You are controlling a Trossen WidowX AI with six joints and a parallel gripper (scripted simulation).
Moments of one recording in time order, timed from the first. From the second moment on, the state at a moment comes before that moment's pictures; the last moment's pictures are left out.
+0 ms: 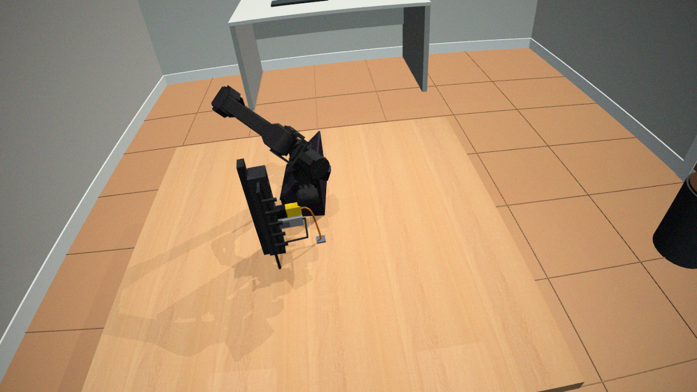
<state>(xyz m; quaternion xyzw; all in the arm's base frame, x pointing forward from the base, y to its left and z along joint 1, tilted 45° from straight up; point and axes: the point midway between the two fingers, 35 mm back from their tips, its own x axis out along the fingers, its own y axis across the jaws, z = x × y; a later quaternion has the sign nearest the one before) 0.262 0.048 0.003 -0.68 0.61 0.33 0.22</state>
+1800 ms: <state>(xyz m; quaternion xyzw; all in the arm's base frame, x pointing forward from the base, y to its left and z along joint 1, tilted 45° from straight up) 0.268 0.013 0.022 -0.68 0.61 0.33 0.22</state>
